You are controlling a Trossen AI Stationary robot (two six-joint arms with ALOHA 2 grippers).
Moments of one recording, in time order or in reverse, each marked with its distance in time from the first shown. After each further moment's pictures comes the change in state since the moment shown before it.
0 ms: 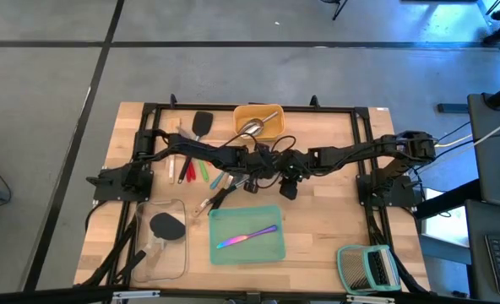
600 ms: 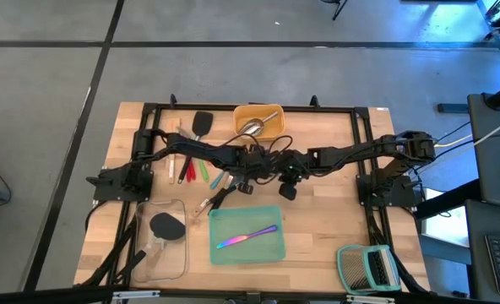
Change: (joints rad) left arm 0.006 -0.009 0.000 -0.156 0.022 -0.044; right arm 0.002 0.002 0.011 0.001 0.005 -0.008
